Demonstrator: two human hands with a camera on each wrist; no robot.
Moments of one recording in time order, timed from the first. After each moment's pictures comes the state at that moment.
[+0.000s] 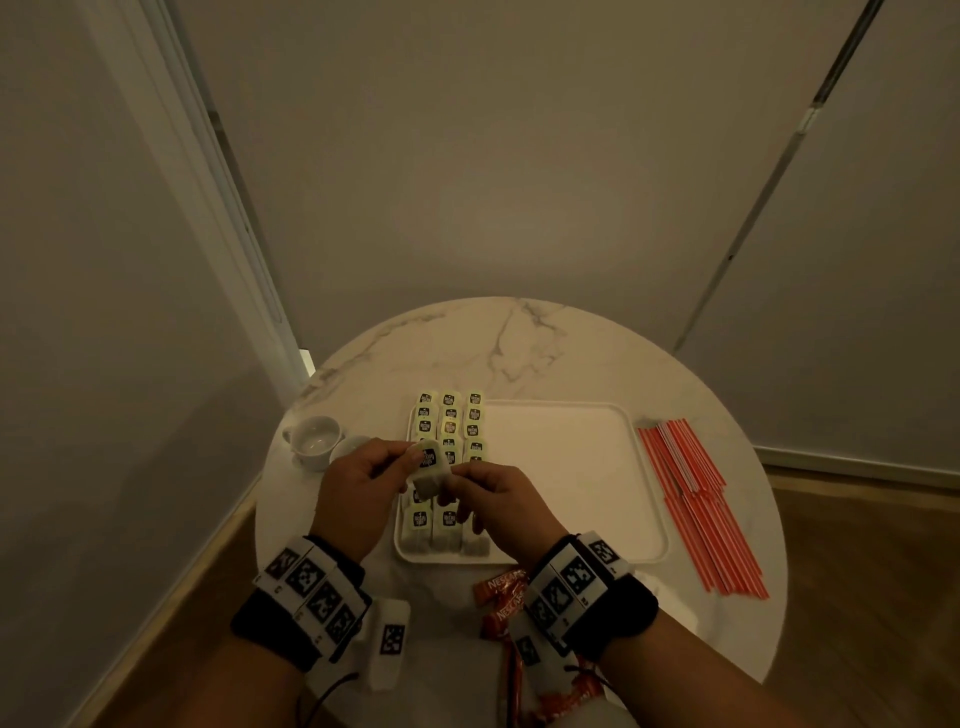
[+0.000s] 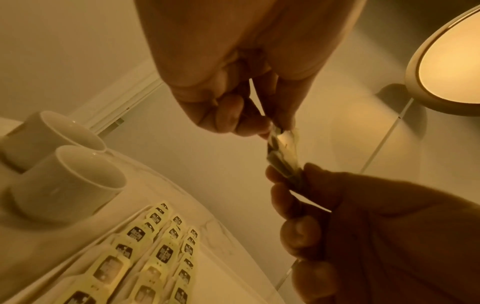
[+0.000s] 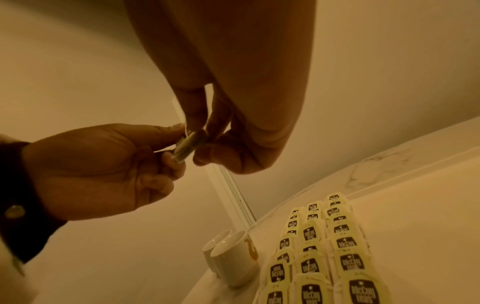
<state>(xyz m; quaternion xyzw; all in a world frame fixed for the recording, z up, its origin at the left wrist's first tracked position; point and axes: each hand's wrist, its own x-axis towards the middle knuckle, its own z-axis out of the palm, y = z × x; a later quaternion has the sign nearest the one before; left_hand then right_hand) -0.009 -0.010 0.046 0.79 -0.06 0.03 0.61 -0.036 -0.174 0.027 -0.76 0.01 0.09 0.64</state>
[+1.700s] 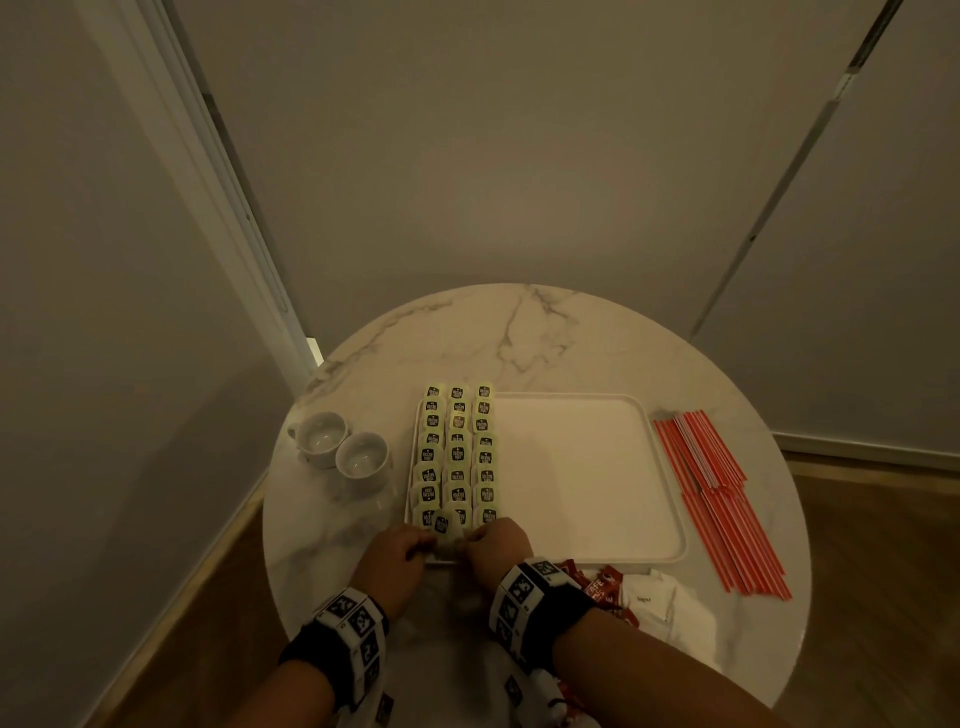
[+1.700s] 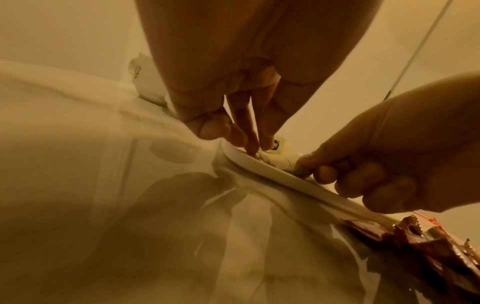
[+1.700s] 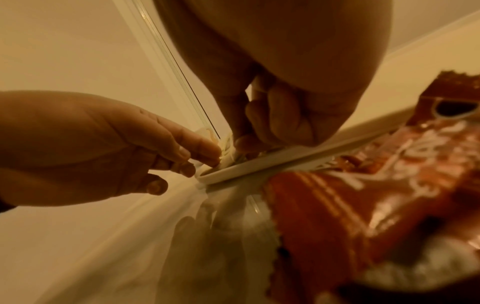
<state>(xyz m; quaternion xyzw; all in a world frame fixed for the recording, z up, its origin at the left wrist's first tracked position) -0.014 0.002 -0.084 0.91 -0.08 -0.15 0.37 -0.021 -0.157 -0.080 -0.84 0.24 0.22 0.44</state>
